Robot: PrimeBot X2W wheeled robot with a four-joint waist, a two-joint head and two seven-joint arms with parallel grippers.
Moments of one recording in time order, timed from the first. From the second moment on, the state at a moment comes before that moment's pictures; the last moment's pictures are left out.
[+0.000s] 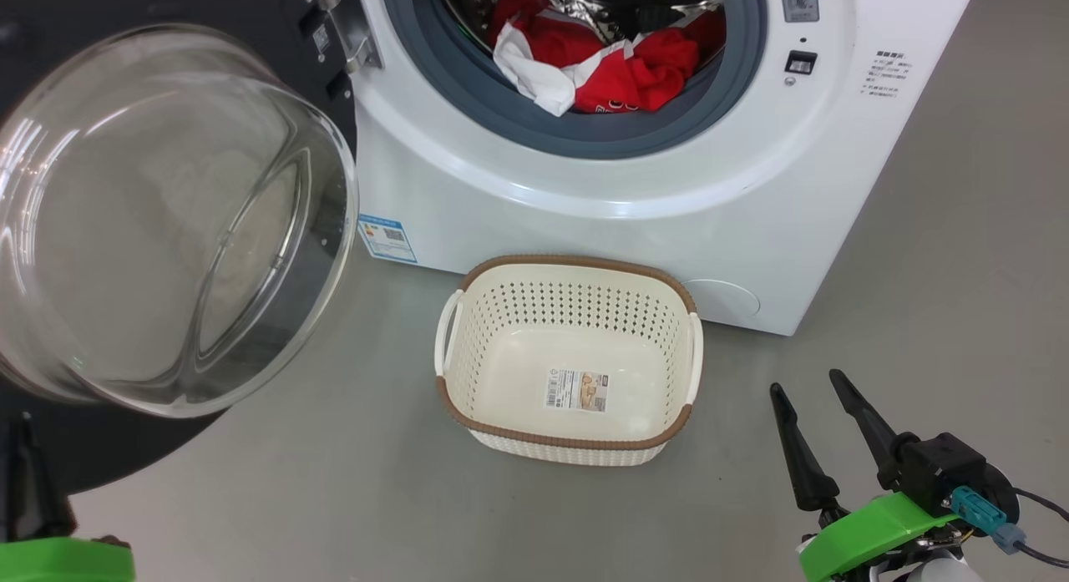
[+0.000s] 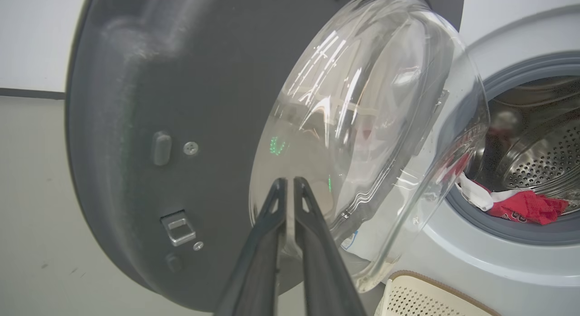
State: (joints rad) left arm -0.20 0.13 0.39 0.42 -0.41 -0.14 -0.26; right arm -0.06 -0.07 0.06 0.29 0.25 0.12 -0.25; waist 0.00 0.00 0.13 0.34
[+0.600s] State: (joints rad) left arm -0.04 0.11 0.19 0.27 -0.43 -0.13 -0.26; right arm -0.02 -0.06 0.02 0.28 0.26 0.12 -0.25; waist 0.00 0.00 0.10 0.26
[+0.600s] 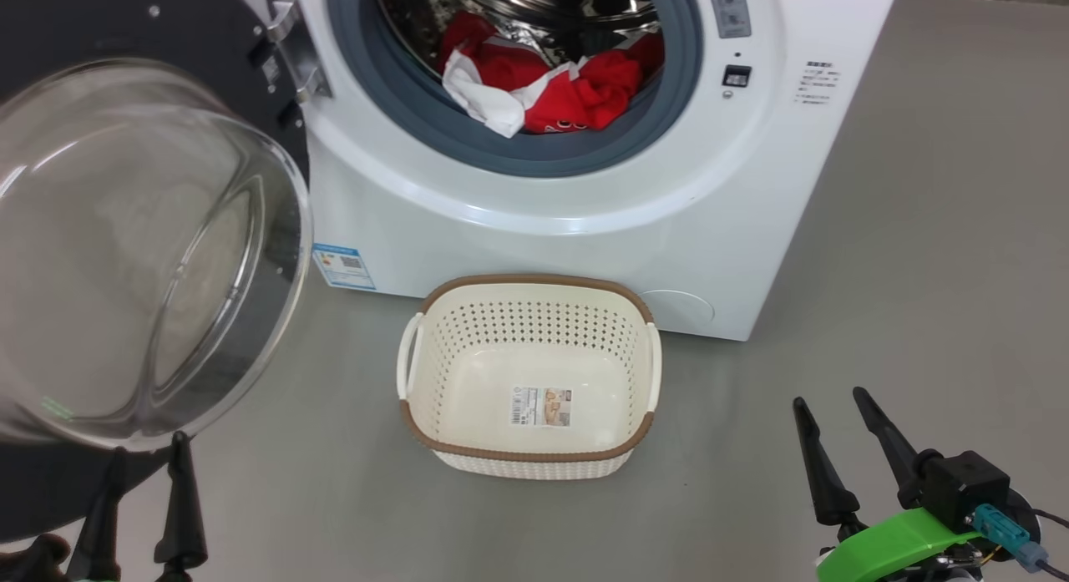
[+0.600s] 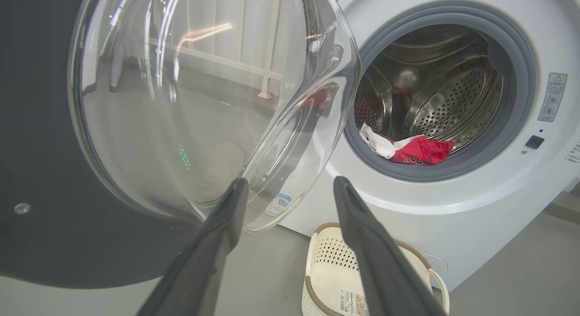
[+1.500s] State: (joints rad) left arm 0.01 0.17 0.01 0.10 -0.47 -0.13 -0.26; right arm 0.00 -0.05 -0.09 0.24 0.26 0.12 -0.25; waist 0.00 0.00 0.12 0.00
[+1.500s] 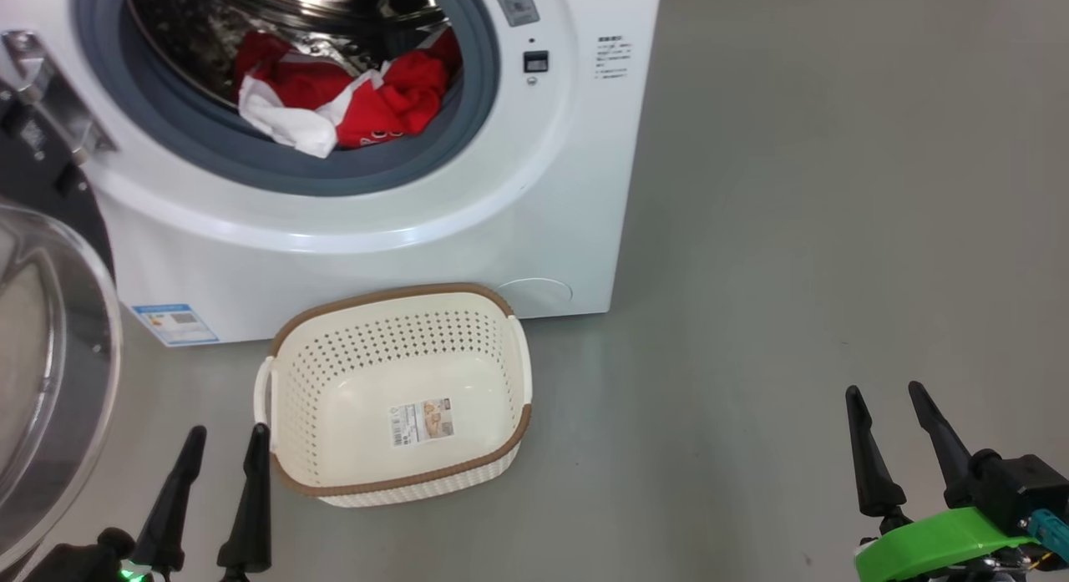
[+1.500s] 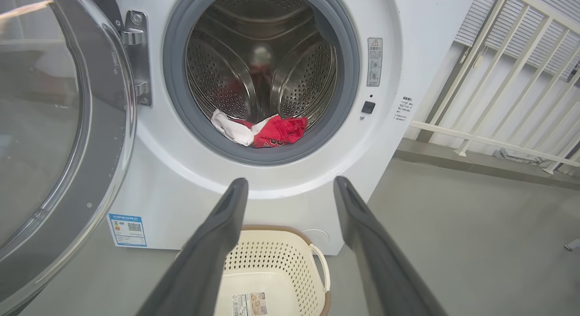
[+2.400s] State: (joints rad) left arm 0.02 0.19 -0.02 0.13 -0.51 -0.13 -0.26; right arm 0.02 -0.04 -0.09 0.23 0.27 0.12 -0.25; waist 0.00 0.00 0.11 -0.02
